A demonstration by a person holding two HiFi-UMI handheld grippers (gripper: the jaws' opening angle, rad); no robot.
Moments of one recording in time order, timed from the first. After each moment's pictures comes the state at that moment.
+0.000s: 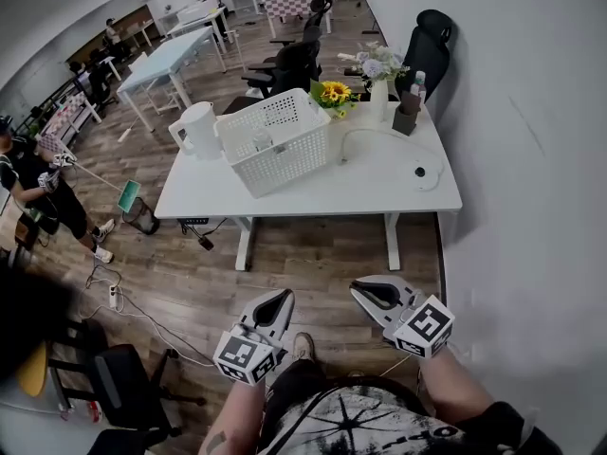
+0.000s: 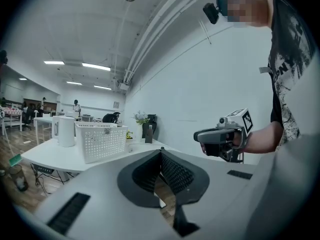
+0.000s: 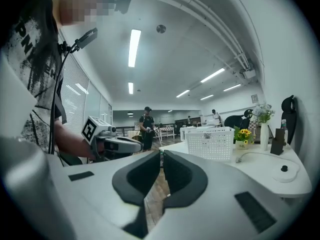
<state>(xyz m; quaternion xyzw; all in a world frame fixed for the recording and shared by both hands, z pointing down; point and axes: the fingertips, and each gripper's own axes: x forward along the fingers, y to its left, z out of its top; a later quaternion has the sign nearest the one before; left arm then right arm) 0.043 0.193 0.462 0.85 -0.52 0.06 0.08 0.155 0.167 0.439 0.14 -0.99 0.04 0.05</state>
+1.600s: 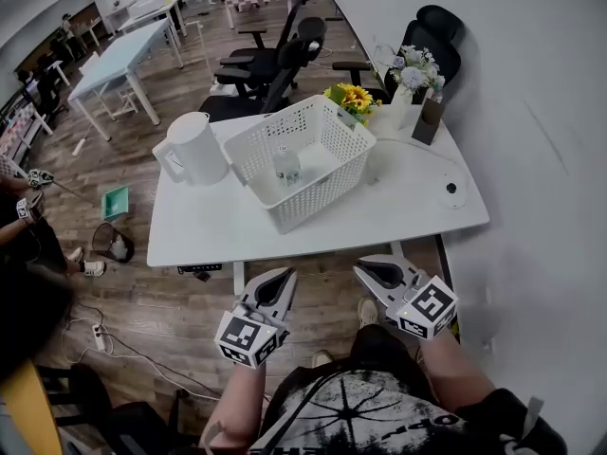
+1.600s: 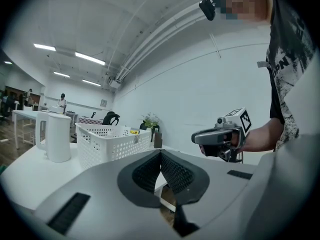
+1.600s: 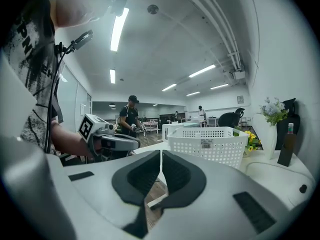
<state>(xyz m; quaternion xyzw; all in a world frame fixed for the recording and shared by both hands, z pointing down) -0.164 0.017 0.473 0.89 -0.44 0.04 0.09 -0.054 0.007 0.450 0.24 -0.96 0.04 0.09</state>
